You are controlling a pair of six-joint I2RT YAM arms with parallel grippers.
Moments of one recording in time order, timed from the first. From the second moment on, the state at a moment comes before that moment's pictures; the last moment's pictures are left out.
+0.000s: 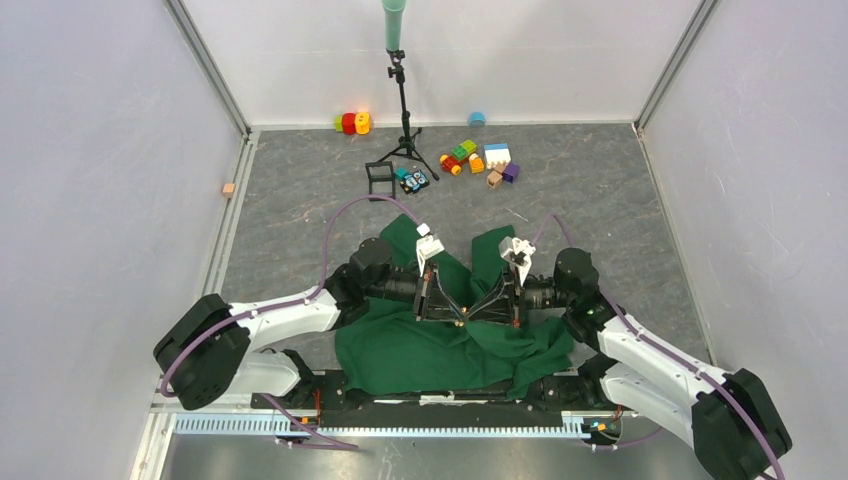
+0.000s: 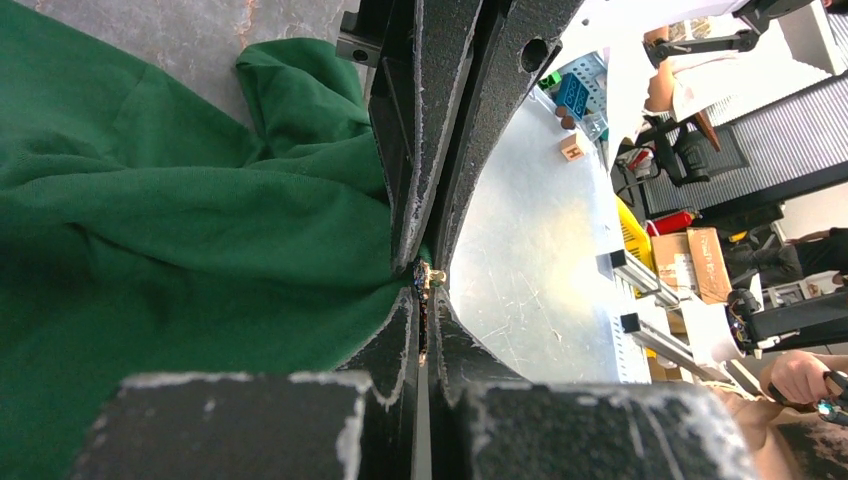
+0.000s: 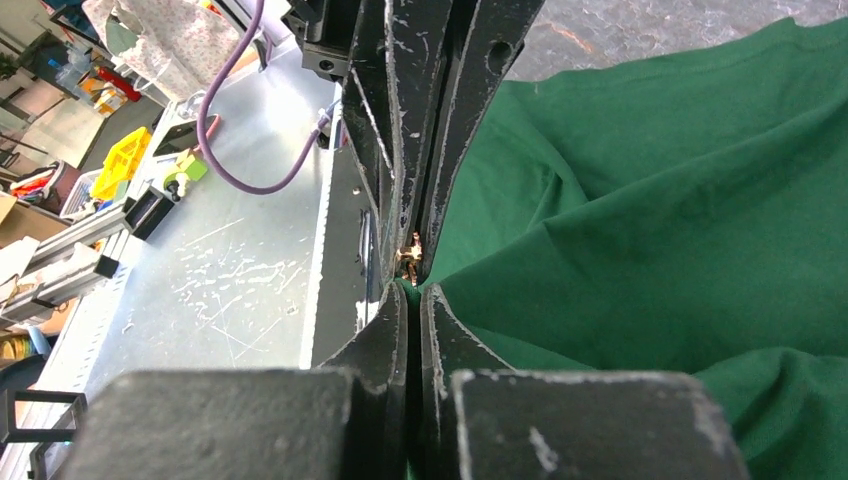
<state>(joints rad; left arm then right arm) -0.84 1.28 0.52 0.55 0.84 -0.61 0.54 0.90 0.29 0.44 -1.03 0.32</state>
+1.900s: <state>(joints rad) -0.84 1.46 0.56 0.43 0.64 -0.58 0.78 1.08 0.54 -0.14 -0.35 0.27</state>
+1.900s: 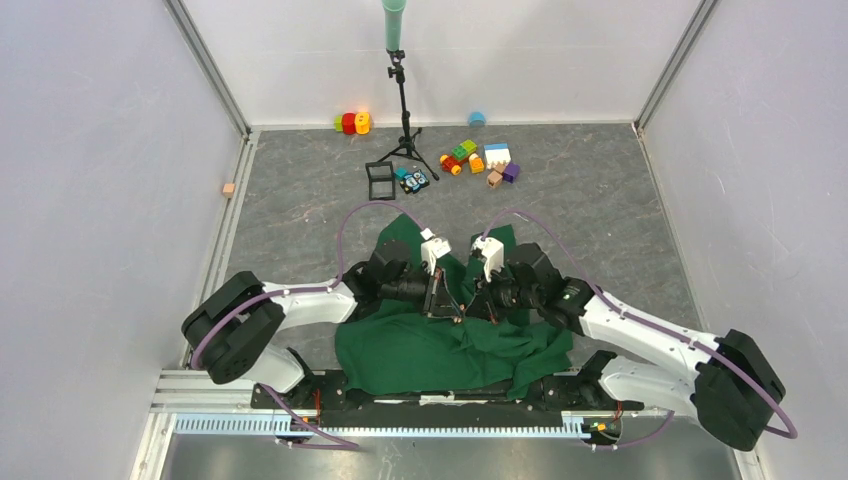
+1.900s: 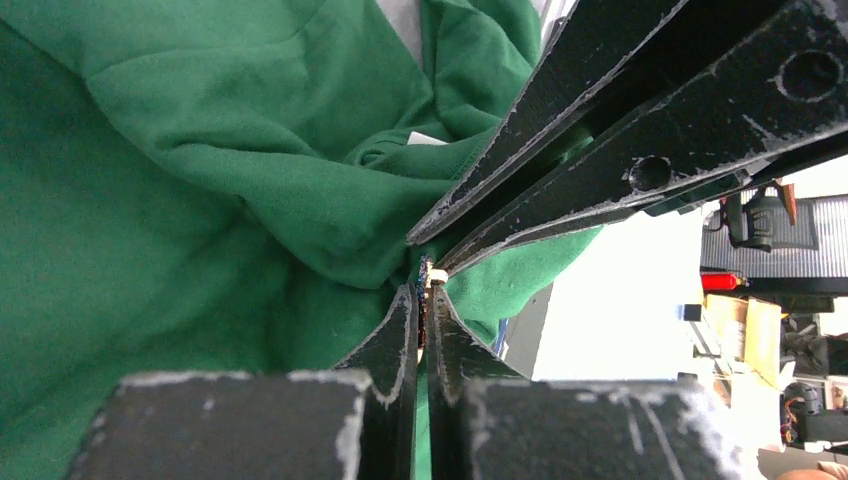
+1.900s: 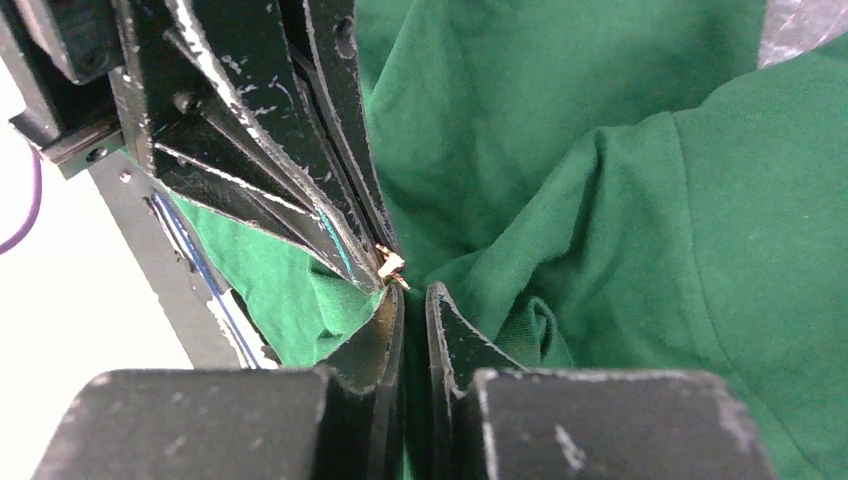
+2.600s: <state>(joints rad) -0.82 1.31 0.56 0.50 0.82 -0.58 0.66 0.74 0.58 -0.11 -0.55 0.02</state>
